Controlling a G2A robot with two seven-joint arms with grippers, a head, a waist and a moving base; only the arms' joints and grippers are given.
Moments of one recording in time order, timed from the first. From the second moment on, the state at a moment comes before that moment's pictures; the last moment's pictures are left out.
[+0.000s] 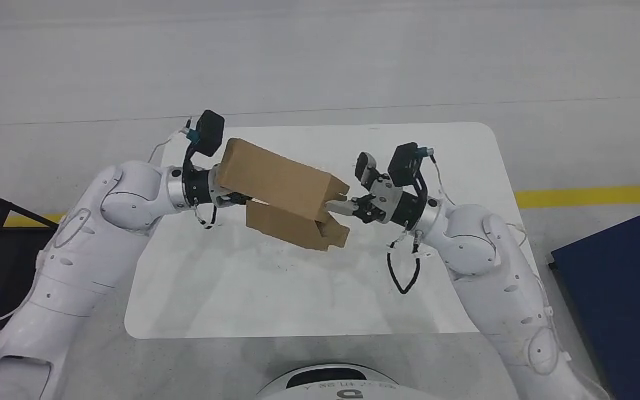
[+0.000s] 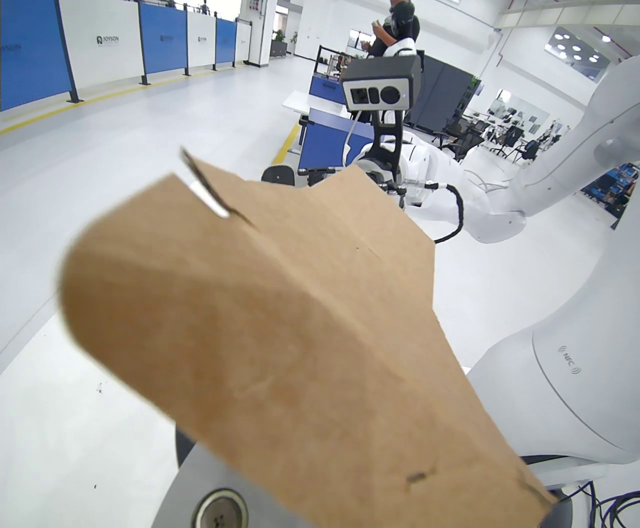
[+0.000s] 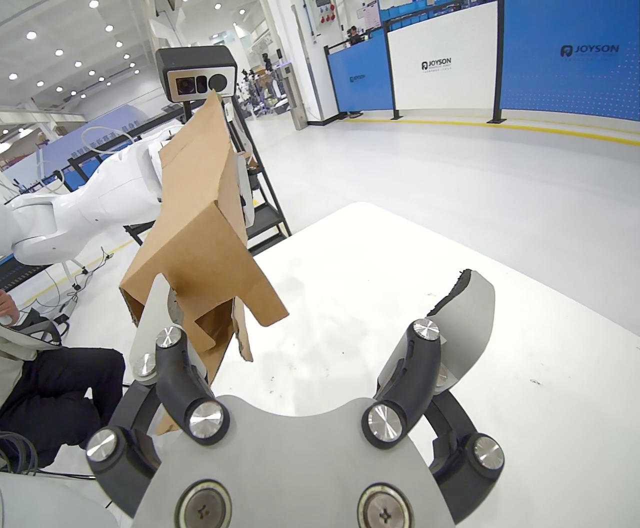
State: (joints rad) left arm 0.99 -0.82 -1.01 -1.55 0.18 -1.01 -0.51; right arm -1.38 -1.19 1.27 -1.87 -0.65 -0.59 0.47
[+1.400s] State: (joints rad) left arm 0.98 -0.88 -0.93 -1.40 -0.30 -1.01 -0.81; right arm -1.54 -1.15 1.42 -2.03 -1.12 -0.64 0.23
